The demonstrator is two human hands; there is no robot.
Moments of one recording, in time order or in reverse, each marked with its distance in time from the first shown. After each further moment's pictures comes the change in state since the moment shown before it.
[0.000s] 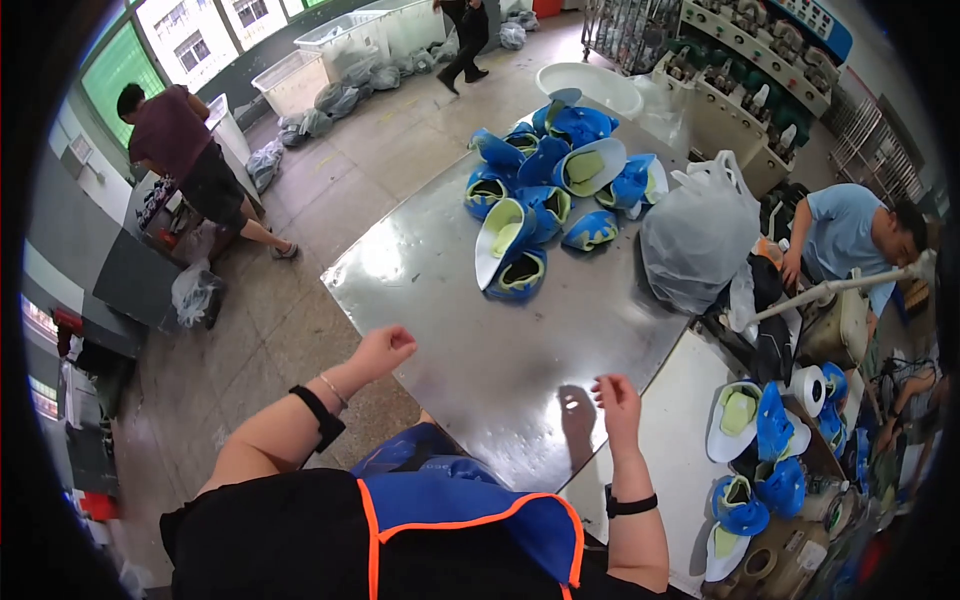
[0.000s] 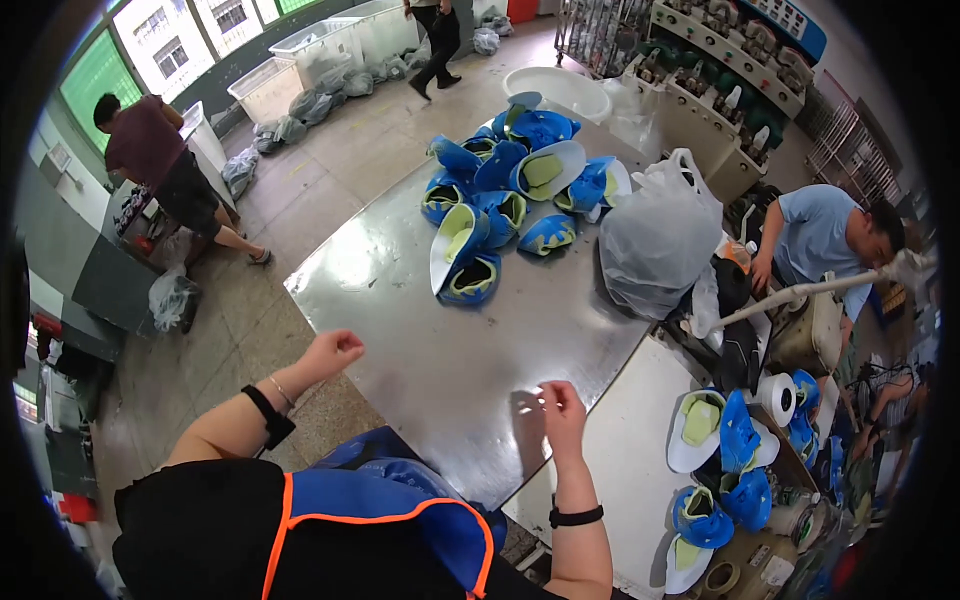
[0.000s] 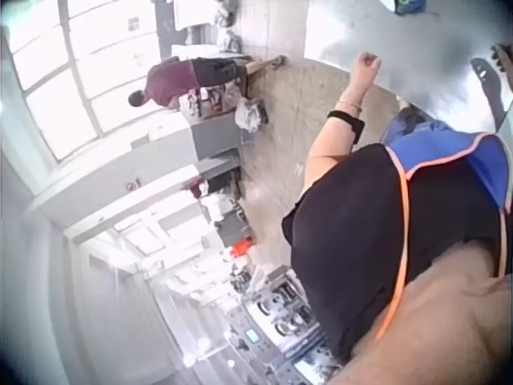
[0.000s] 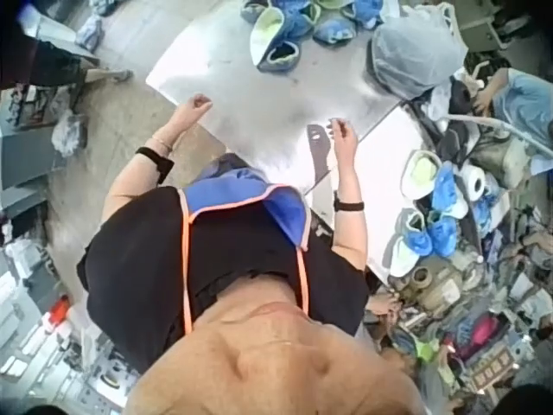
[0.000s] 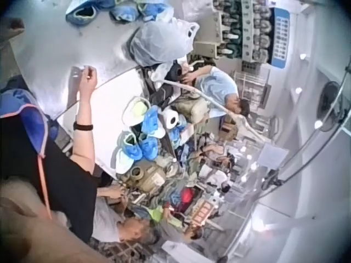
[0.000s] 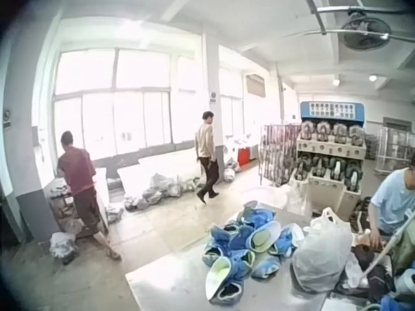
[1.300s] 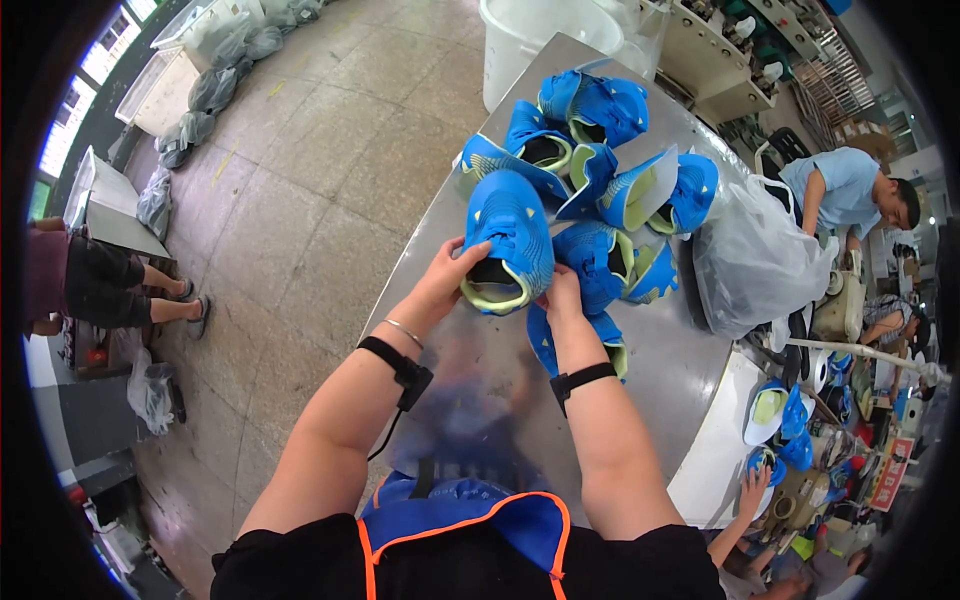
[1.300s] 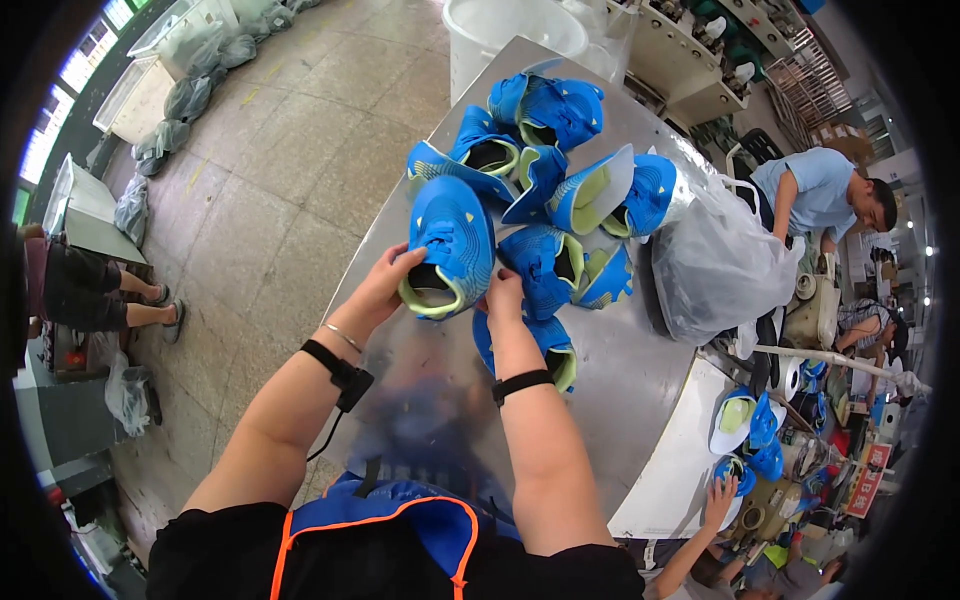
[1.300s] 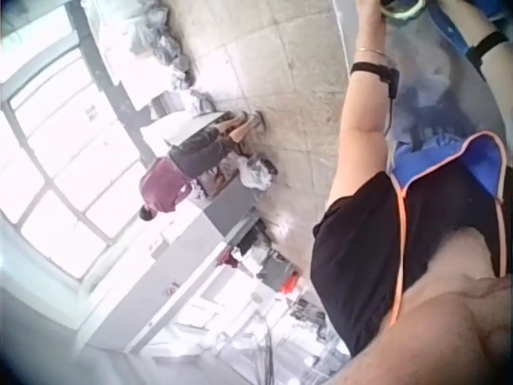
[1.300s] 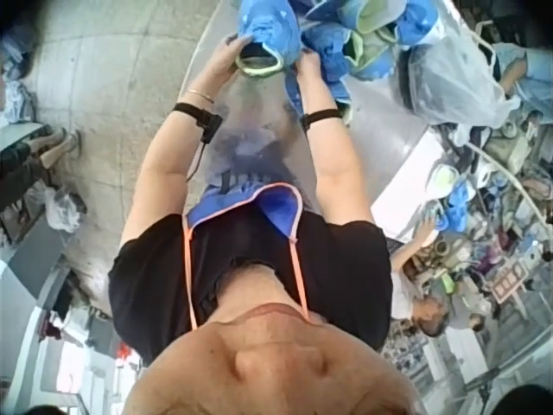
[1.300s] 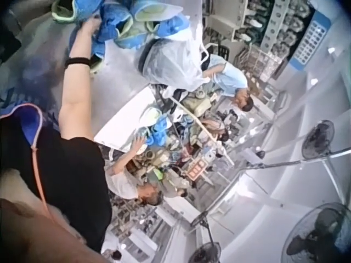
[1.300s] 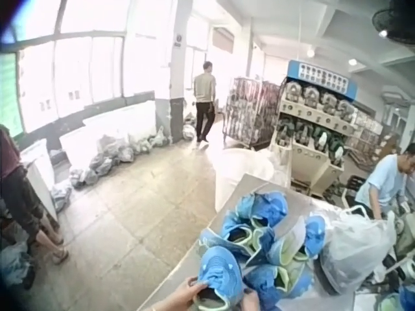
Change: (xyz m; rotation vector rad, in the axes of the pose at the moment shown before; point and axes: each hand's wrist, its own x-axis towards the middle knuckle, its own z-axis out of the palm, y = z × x) left_hand 0.428 0.018 -0.059 -1.182 -0.467 -0.239; right_hand 0.394 0.035 0.309 0.218 0.422 0.520
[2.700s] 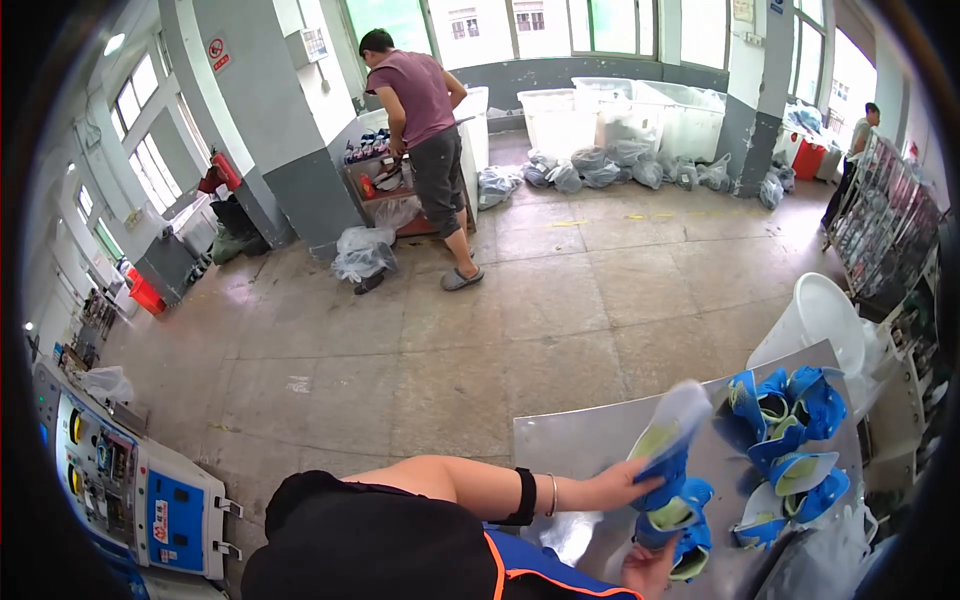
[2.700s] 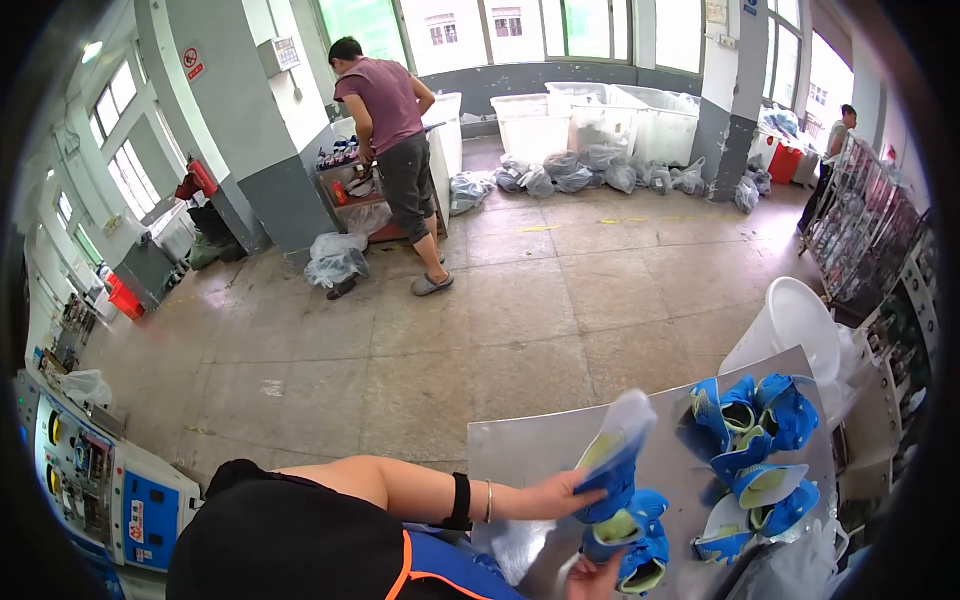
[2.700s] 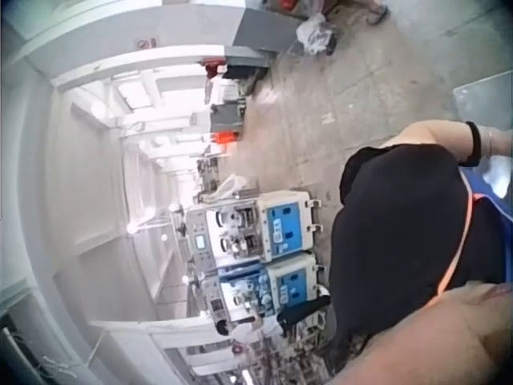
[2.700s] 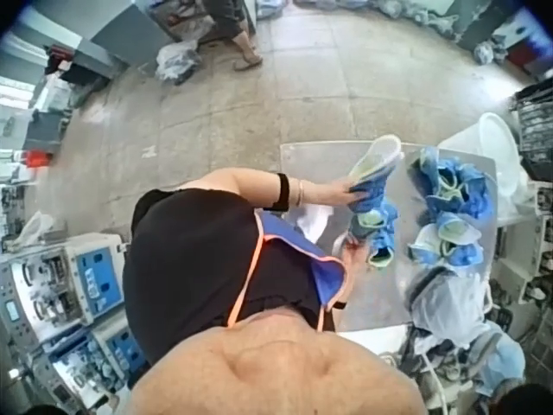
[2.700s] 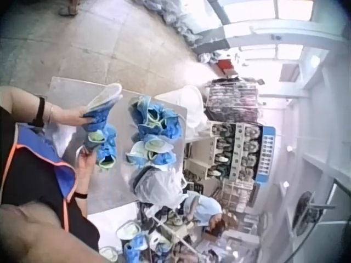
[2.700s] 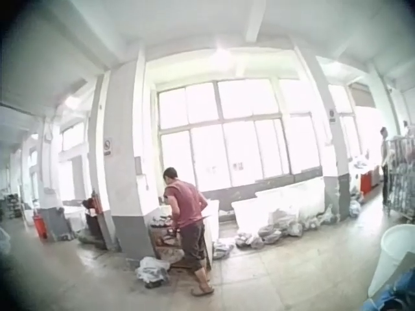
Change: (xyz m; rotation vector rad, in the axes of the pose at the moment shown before) left_hand -0.232 -0.081 0.023 0.438 0.255 0.763; right_hand -0.226 0.034 -0.098 0.453 -0.570 0.635
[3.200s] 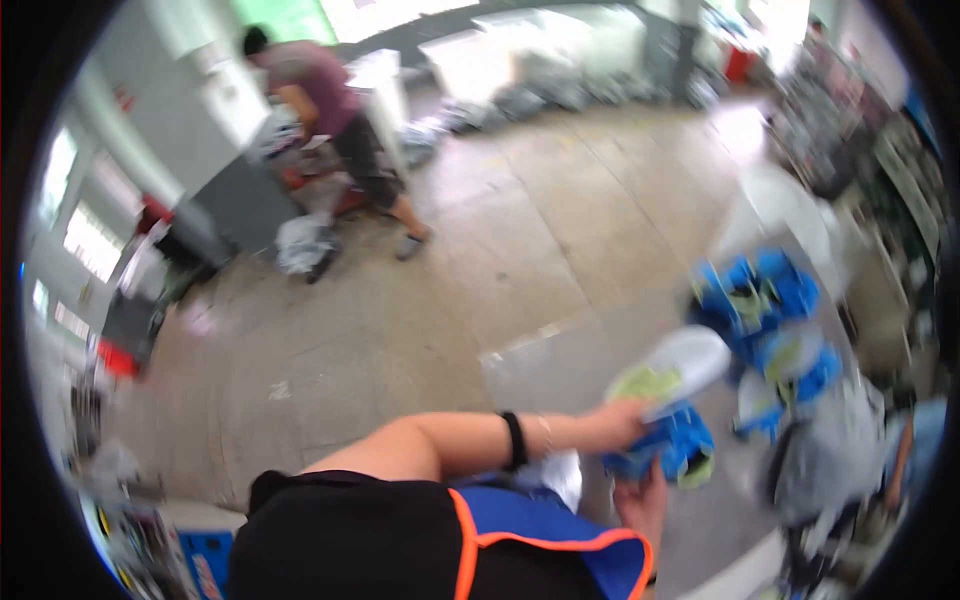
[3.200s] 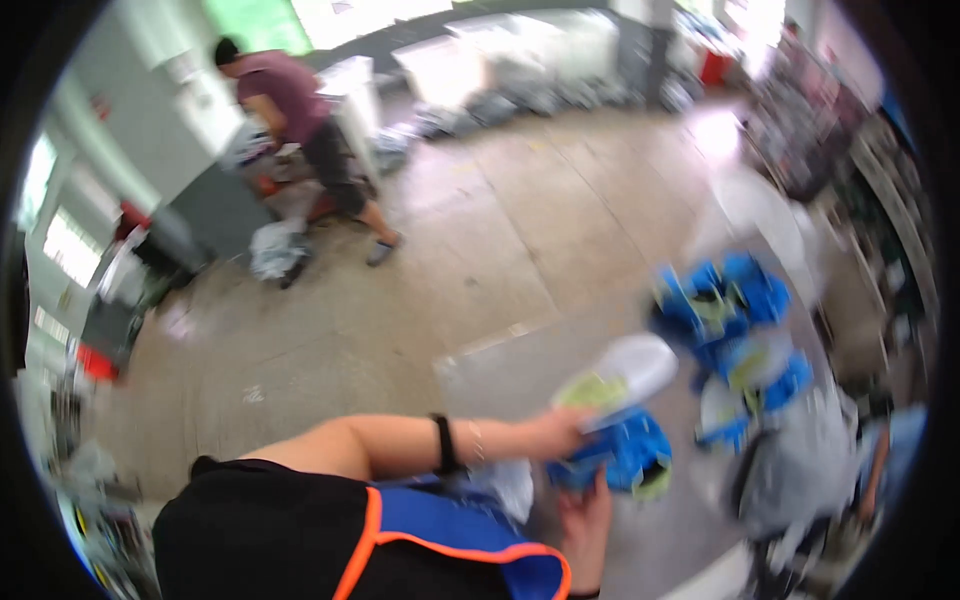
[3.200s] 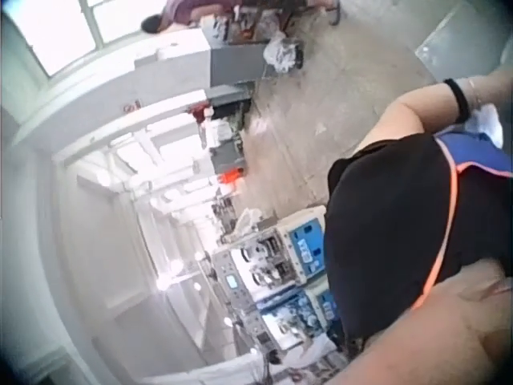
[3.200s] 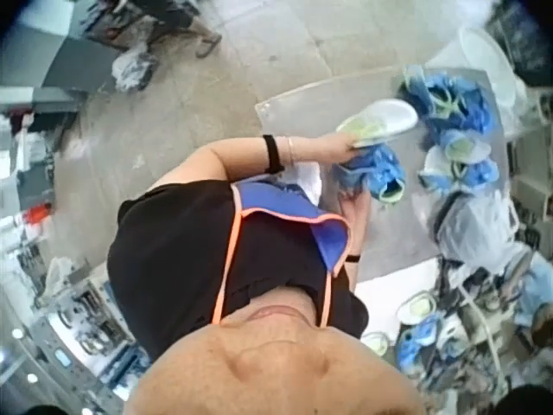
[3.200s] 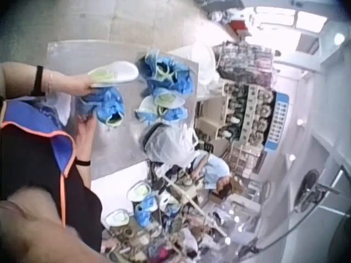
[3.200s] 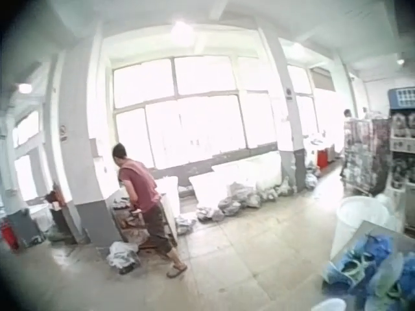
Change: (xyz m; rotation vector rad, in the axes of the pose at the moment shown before) left_hand -0.016 0.014 0.031 0.441 -0.290 -0.138; right_hand -0.039 0.032 -0.004 -0.173 -0.035 -0.037
